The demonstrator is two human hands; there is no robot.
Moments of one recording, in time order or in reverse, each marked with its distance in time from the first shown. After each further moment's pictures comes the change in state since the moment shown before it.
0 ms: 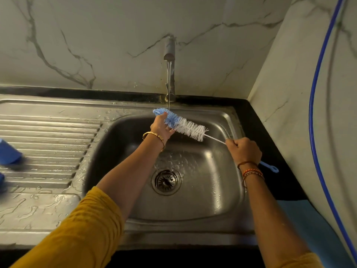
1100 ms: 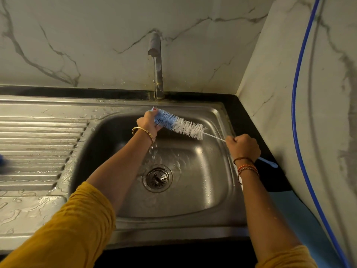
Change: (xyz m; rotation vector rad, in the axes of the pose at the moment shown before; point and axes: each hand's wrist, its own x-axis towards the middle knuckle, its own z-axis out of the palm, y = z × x) left_hand -0.001 -0.004 0.002 0.202 0.149 0.180; right_hand -0.003 0.014 -0.017 -0.017 0.108 0.145
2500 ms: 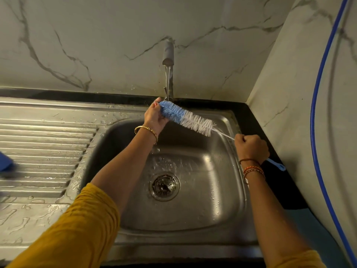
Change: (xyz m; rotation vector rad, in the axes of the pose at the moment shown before) left_hand 0.023 0.030 0.009 -0.188 -0.267 0.020; right_hand 0.019 -0.025 0.012 0.065 0.142 -0.003
